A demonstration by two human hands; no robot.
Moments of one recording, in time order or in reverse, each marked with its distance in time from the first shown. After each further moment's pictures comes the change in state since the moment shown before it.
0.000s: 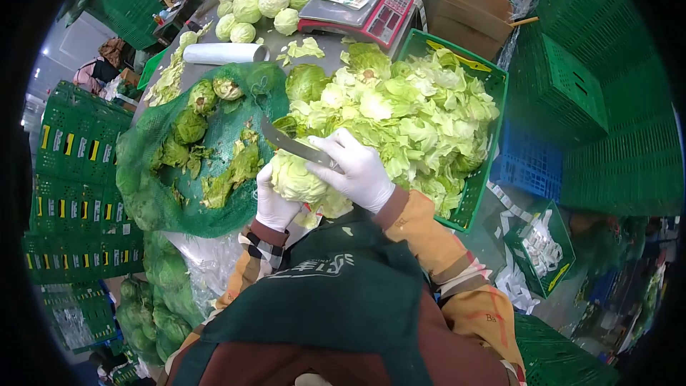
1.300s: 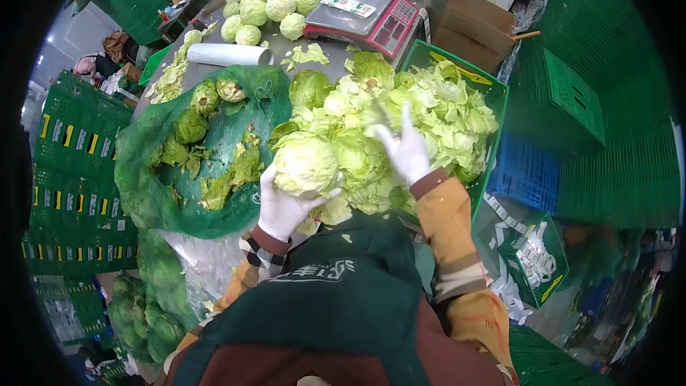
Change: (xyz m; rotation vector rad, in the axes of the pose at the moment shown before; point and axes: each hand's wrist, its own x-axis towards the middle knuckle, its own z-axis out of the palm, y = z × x) left_hand -0.004 0.005 0.035 -0.178 0.016 -0.090; right_hand 0.001 0.073 -0.052 -0.355 0.003 0.687
